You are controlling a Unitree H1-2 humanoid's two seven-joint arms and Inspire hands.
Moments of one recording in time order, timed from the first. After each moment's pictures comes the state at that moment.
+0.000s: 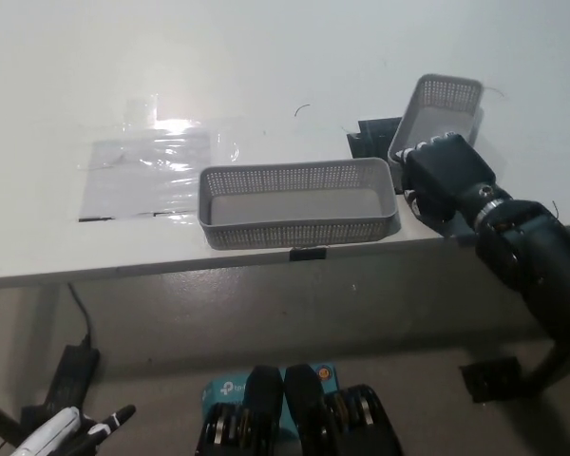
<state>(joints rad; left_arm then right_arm) 0.03 0.53 -0.17 -0.04 0.26 0.34 -0.36 -0.87 -0.34 0.61 0.84 -0.90 -0.14 -0.16</state>
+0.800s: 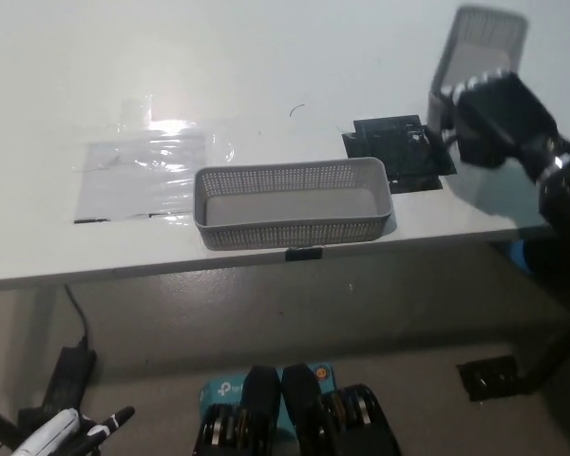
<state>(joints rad) 0.03 0.53 -0.17 -0.05 0.26 0.35 -0.36 -0.94 -0.46 0.49 0.73 -0.85 -0.34 -0.20</state>
